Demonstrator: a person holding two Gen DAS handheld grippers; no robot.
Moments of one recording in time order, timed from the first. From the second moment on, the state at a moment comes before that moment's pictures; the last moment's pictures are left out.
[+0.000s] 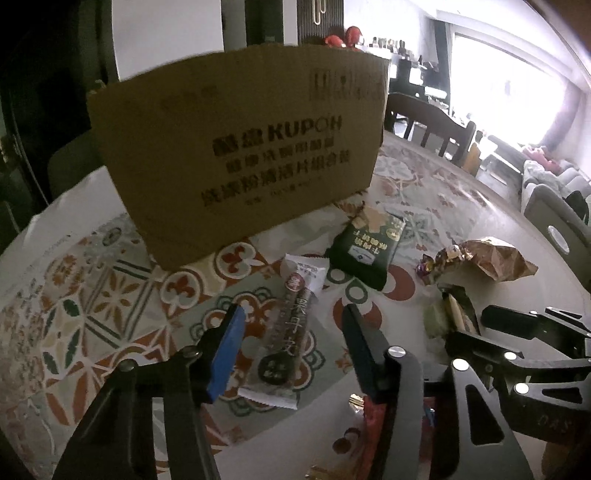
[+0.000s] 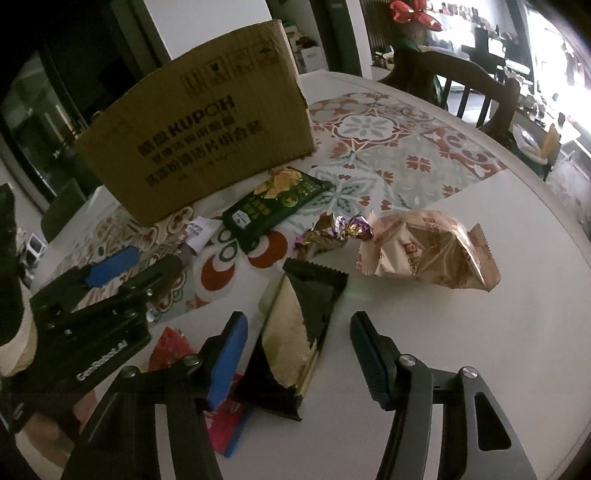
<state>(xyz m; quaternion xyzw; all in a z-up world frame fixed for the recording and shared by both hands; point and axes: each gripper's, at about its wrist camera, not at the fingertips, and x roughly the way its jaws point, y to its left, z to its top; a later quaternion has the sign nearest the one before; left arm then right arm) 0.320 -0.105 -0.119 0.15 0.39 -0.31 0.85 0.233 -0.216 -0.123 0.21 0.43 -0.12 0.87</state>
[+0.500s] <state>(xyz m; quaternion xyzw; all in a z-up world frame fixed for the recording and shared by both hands) 0.323 -0.112 -0.132 0.16 0.41 -0.32 0.84 0.236 -0.219 -0.124 0.20 0.43 -0.12 0.87</state>
